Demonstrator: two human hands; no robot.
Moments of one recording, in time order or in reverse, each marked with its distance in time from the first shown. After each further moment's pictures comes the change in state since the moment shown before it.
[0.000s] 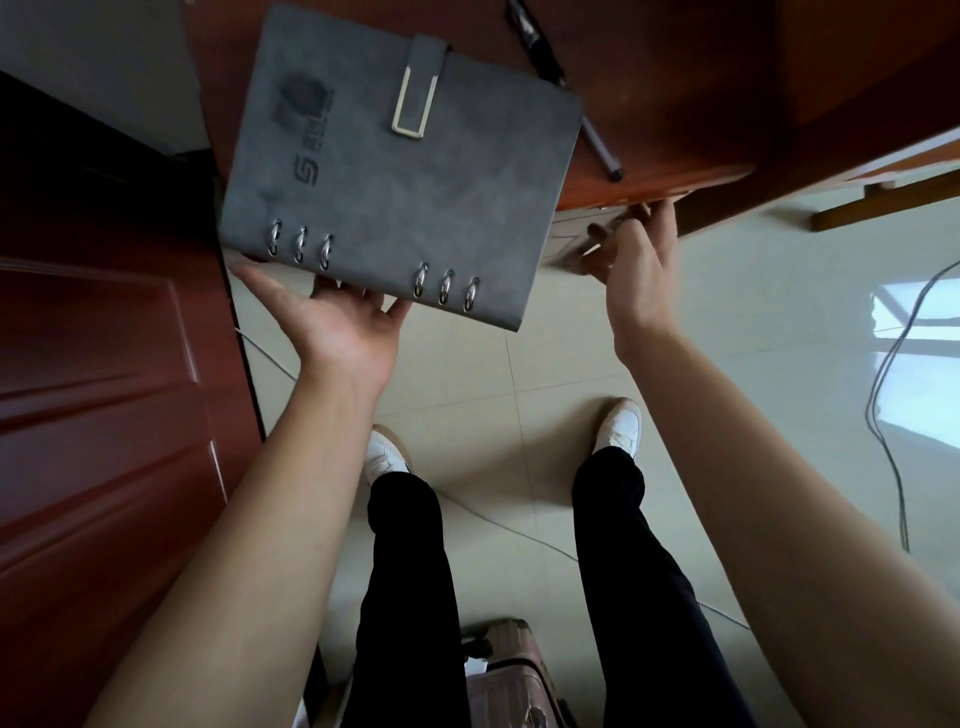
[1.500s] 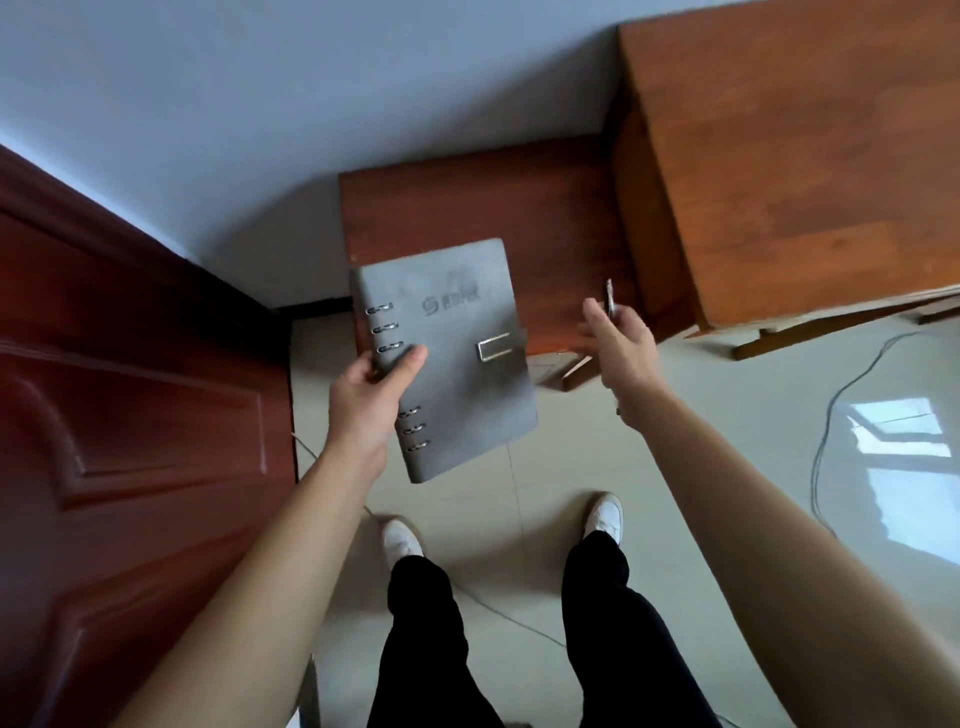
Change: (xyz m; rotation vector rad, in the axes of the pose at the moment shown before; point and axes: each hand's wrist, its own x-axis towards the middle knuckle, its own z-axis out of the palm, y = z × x) left_hand -0.139 0.089 0.052 0.710 -0.069 0.314; right_hand -0.077 -0.138 -0.039 -0.146 -0.122 -0.036
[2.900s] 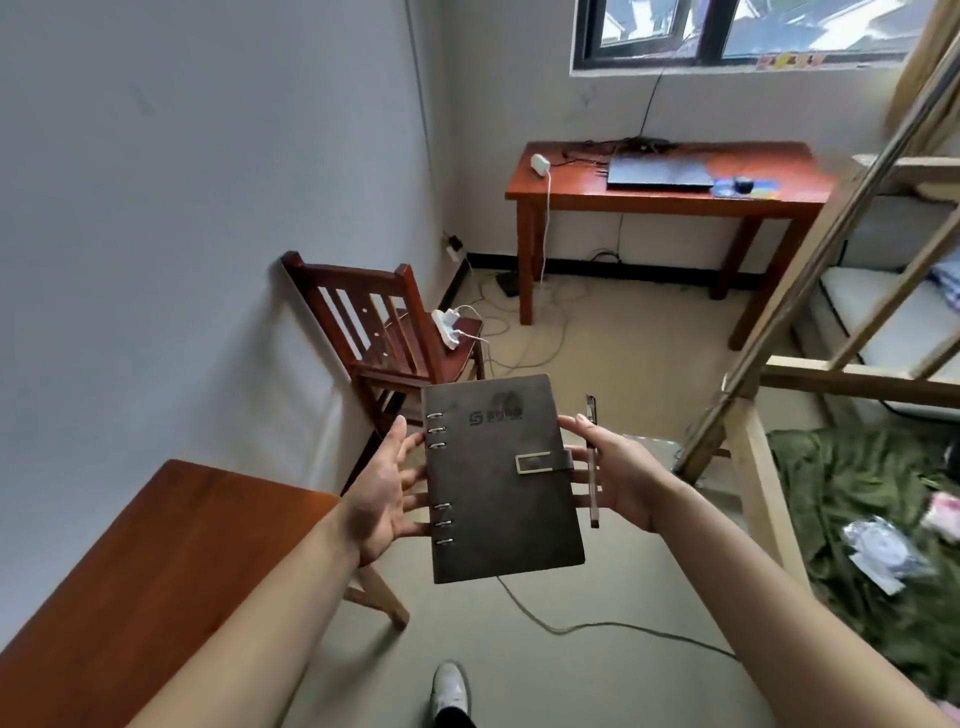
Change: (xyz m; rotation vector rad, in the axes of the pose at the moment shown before) left_hand -0.384 0.073 0.748 0.705 -1.372 -0.212; right_hand -0.203 0.020 -0.762 0.789 0.517 0.022
